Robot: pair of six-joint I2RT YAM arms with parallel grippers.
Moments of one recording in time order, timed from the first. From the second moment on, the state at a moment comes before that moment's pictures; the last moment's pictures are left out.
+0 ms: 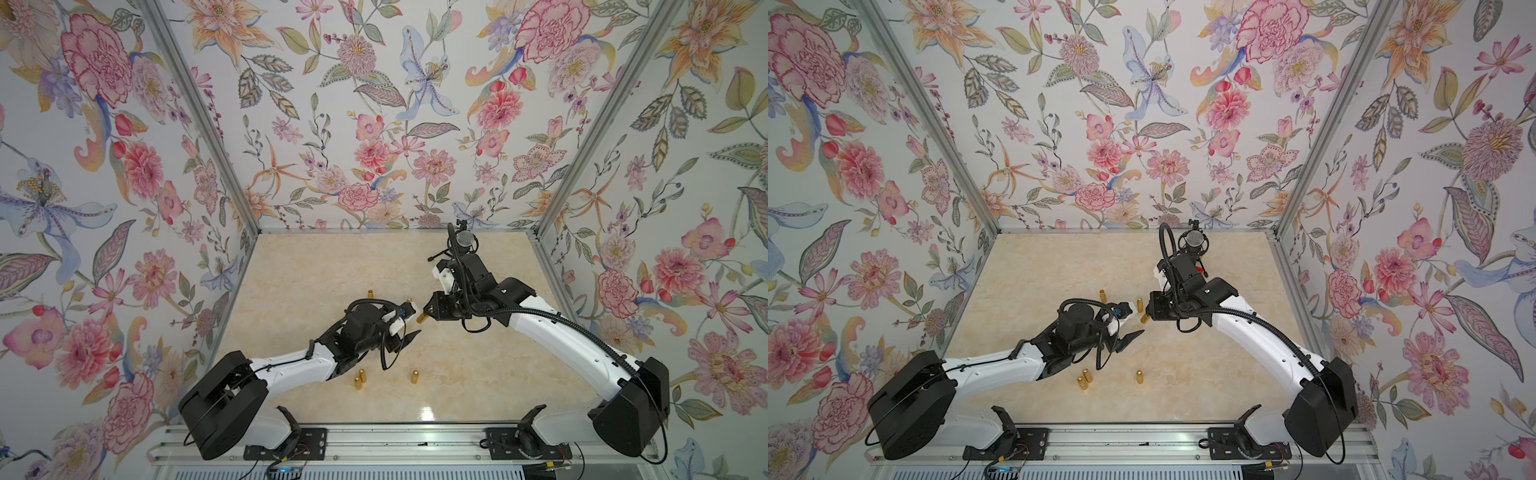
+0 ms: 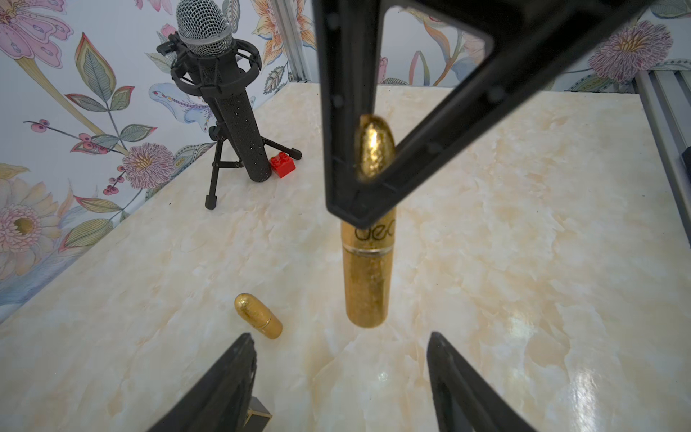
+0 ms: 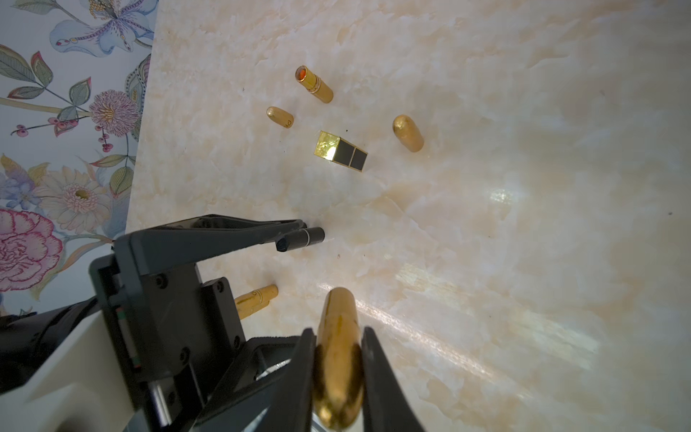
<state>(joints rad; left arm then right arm) -0.82 1.41 0.63 0.43 0.18 0.27 0.66 1.39 1.24 -0.78 -0.26 0.52</state>
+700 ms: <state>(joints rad) -0.83 1.48 0.67 0.51 0.26 0.23 0.66 1.39 1.25 -0.78 -0.30 0.51</state>
